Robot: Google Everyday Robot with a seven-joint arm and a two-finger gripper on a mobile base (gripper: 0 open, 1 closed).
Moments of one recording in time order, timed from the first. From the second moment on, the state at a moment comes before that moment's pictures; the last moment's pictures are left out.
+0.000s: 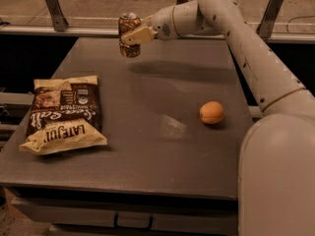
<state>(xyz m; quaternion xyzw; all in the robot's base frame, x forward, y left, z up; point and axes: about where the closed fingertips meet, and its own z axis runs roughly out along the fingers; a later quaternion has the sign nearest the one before) 0.767 0.063 0.933 -0.49 0.65 0.32 0.48</state>
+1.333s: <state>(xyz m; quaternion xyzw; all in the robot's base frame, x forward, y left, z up) 0.665 0.112 0.890 -0.61 0.56 0.39 0.41</state>
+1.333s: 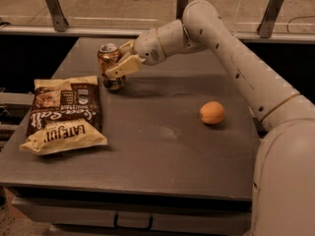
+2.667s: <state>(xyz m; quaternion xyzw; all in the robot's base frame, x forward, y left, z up) 0.629 0.125 0.870 -0.66 0.51 0.40 0.37</state>
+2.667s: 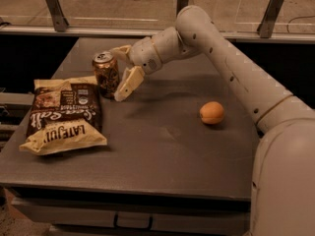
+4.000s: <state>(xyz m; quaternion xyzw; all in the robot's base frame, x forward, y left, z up) 0.704 -0.061 1.115 -0.56 0.56 0.04 0.61</state>
